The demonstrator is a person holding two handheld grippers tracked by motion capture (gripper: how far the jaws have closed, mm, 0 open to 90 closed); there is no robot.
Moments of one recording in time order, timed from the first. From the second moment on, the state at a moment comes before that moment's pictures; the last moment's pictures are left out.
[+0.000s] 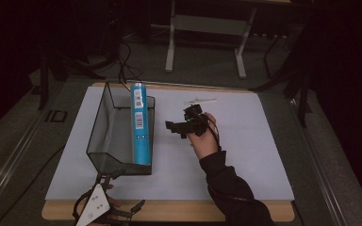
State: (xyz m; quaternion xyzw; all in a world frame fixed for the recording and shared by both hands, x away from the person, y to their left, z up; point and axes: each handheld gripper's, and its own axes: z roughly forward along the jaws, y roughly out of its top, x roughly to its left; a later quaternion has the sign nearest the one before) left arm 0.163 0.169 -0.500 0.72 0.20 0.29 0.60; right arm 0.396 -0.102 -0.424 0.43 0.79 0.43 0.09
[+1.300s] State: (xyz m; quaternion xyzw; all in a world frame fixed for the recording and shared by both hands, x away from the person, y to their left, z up) left arm 0.165 0.165 -0.502 0.72 0.20 0.29 0.60; right arm 0.336 -0.240 -0.457 0.43 0.78 0.44 0.12
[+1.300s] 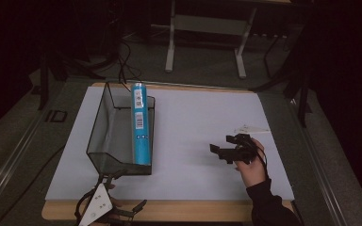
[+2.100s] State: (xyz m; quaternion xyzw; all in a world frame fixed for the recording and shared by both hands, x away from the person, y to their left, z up) left arm 0.163 0.165 -0.501 0.73 0.19 0.29 0.60; right arm 0.327 -0.248 -0.496 0.41 0.81 0.40 0.15
